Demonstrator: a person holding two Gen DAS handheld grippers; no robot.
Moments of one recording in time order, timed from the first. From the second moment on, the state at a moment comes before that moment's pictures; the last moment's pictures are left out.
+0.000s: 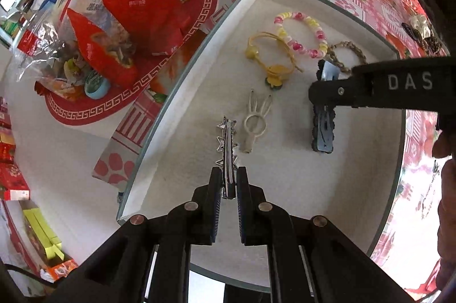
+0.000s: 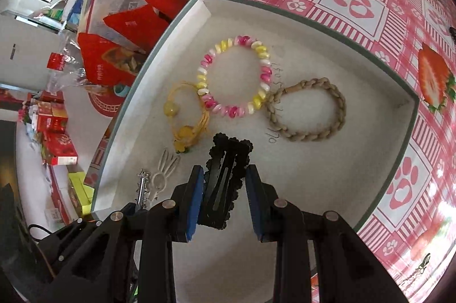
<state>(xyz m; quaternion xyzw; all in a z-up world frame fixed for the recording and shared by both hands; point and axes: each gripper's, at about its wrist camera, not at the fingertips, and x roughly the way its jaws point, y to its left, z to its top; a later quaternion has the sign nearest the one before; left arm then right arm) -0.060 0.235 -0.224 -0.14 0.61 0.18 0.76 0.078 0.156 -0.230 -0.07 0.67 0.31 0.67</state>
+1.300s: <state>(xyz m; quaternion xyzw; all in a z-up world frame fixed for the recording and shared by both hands) -0.042 0.215 -0.209 -0.08 0.63 0.17 0.76 0.090 0.057 -0.173 0.05 0.65 0.28 0.70</state>
